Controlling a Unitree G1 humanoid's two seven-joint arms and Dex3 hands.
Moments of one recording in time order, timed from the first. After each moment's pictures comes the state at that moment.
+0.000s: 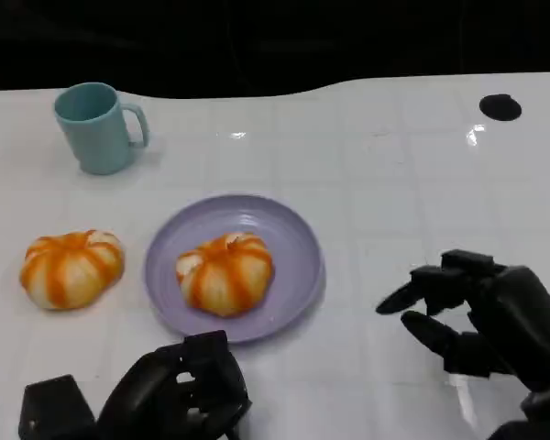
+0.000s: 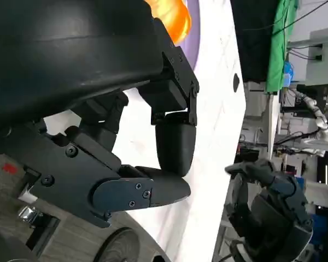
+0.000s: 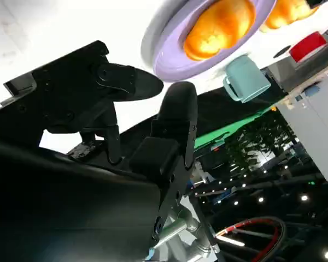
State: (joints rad) left arm 0.03 0.02 -0.03 0.44 -0.23 -0.39 -0.66; right arm -0.11 -0.33 0.24 0.29 -0.60 -0.70 -0.35
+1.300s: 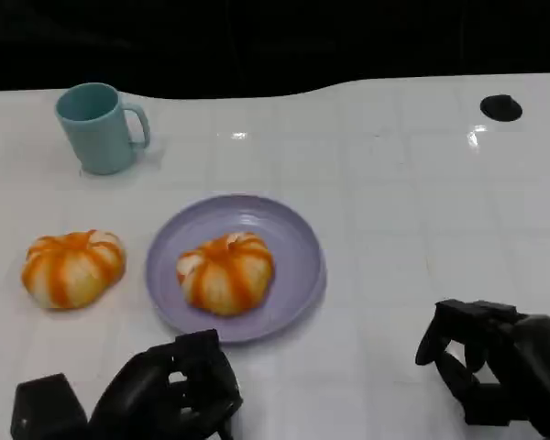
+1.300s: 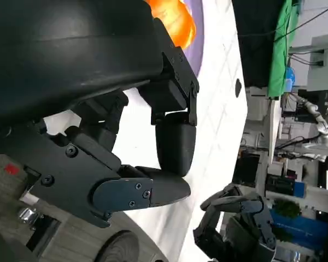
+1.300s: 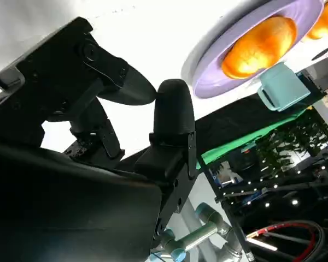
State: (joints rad) left arm 0.02 0.03 -0.01 0.46 -0.24 -0.39 -0.67; right arm -0.04 -0.32 0.23 0.41 -0.70 -0.72 -0.51
